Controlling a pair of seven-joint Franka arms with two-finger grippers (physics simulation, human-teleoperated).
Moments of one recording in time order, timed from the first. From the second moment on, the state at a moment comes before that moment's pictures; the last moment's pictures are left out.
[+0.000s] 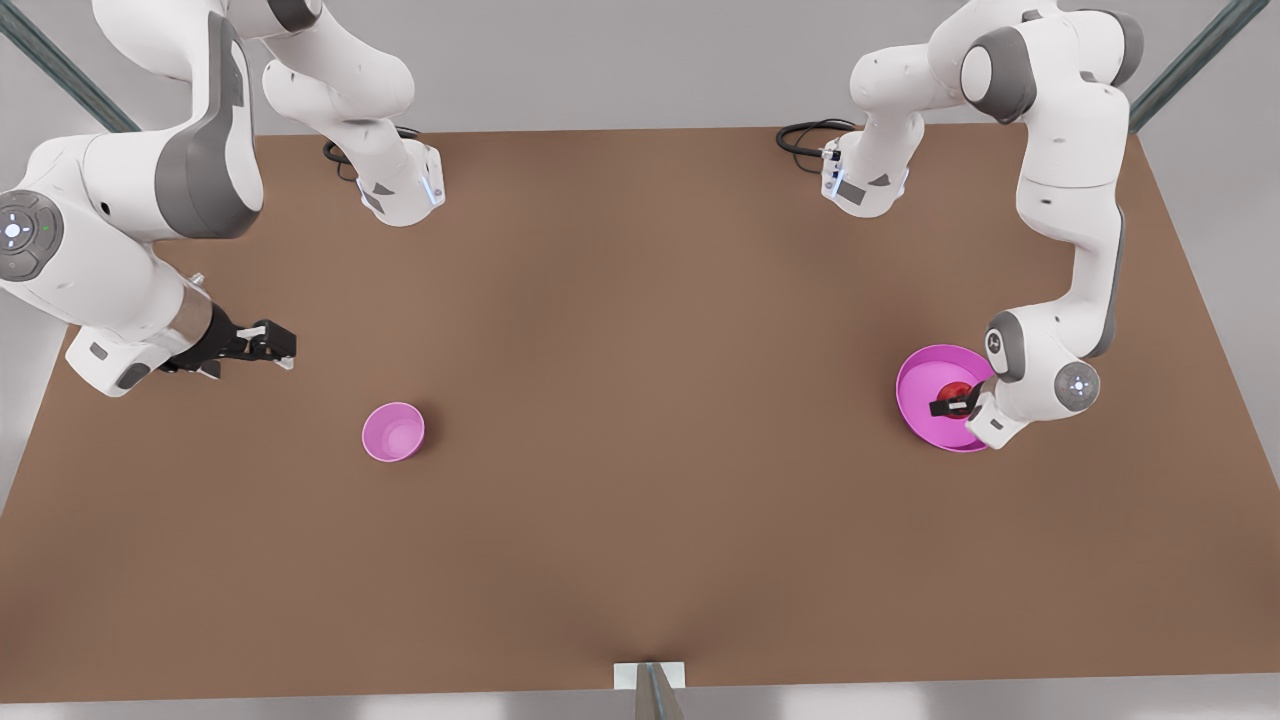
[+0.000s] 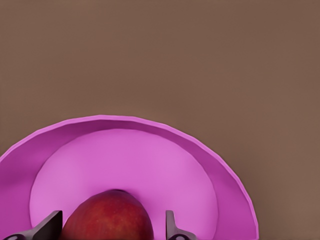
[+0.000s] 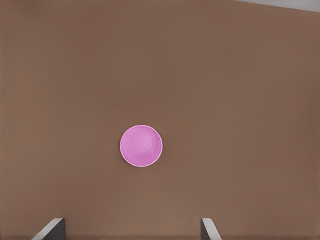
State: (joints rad) left arm 0.11 0.50 0.06 -2.05 -0.03 2.32 0.09; right arm 0.02 0.19 0.06 -1.35 -0.03 1.48 -0.05
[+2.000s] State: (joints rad) left arm -0.29 1.12 -0.60 -0.95 -1.35 2.37 1.63; right arm -0.03 0.71 0.29 -1.39 1.10 2.00 0.01
